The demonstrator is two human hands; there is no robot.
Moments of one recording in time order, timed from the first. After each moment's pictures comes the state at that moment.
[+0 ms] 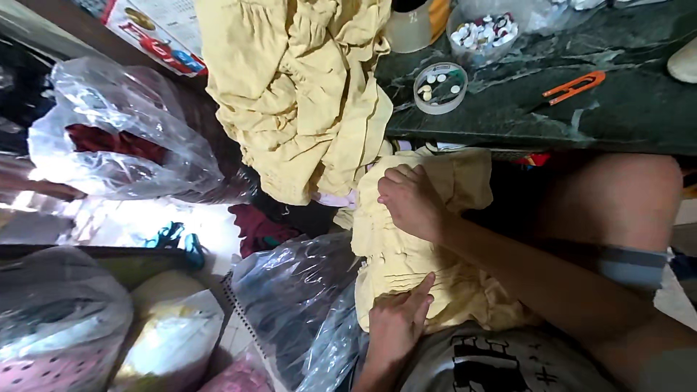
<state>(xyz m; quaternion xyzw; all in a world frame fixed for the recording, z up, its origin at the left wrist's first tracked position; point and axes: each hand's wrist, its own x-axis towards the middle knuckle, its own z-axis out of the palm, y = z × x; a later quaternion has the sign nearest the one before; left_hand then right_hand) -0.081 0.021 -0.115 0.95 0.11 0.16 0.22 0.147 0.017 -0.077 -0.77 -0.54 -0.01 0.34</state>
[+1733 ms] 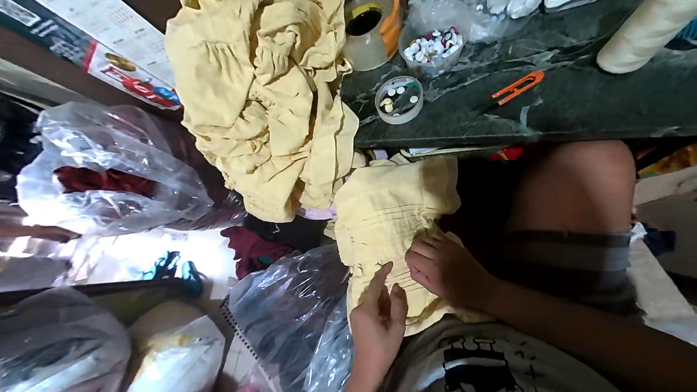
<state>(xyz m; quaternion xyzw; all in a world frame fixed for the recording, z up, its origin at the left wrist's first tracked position) -0.067 0.018 -0.089 0.88 0.22 0.17 0.37 0.091 -0.096 -0.107 -0.75 -0.56 -0.06 0.35</state>
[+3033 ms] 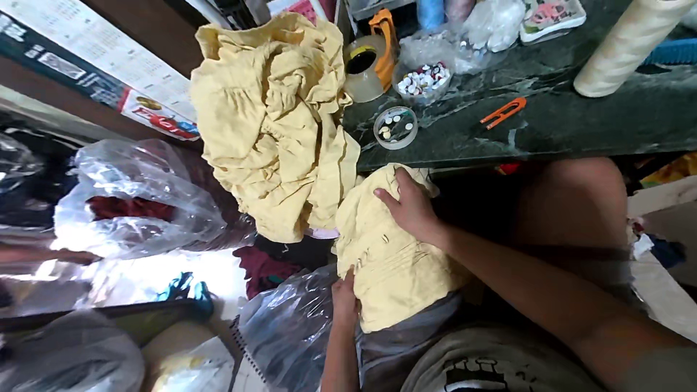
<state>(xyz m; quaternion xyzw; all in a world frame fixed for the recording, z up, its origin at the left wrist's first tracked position) -0.029 0.111 -0.137 0.57 0.51 0.17 0.61 0.179 -0.003 -0.077 -0.80 -0.25 0.13 0.53</state>
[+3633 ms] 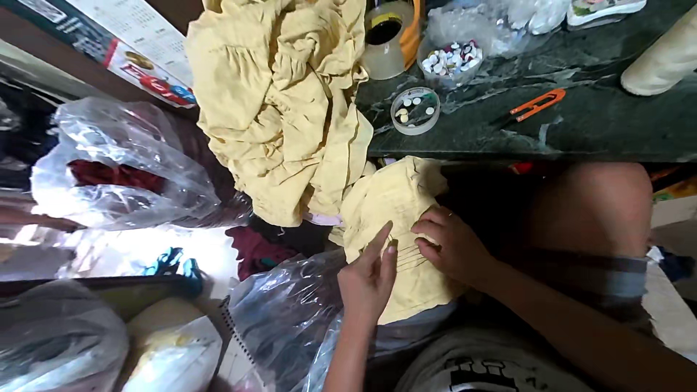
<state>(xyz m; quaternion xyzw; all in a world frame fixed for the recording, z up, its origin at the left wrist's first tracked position) -0.005 0.072 -0.077 0.91 0.16 0.25 0.29 0.137 -0.076 -0.110 -0.78 -0.47 0.00 0.42</state>
